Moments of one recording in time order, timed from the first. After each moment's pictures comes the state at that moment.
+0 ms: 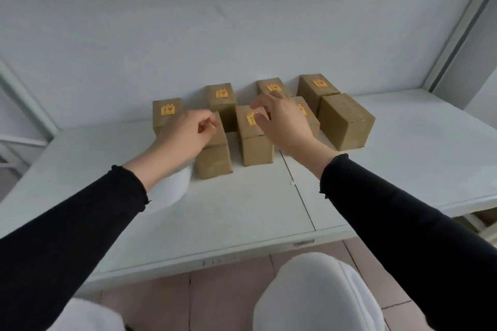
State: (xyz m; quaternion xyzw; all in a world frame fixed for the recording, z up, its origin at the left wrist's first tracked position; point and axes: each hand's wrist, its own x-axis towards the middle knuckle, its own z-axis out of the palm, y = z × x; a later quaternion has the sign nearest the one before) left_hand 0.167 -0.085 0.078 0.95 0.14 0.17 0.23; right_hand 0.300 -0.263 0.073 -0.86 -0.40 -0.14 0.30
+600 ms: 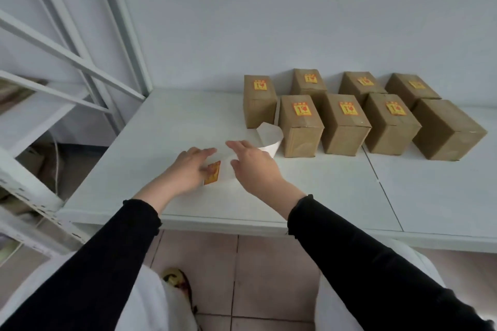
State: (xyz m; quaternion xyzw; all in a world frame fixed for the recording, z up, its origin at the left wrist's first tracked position) left_hand -0.017 0.043 -0.034 0.92 0.30 0.01 0.26; right_hand 0.100 -0.103 -0.013 -0.83 -0.52 0.05 0.20
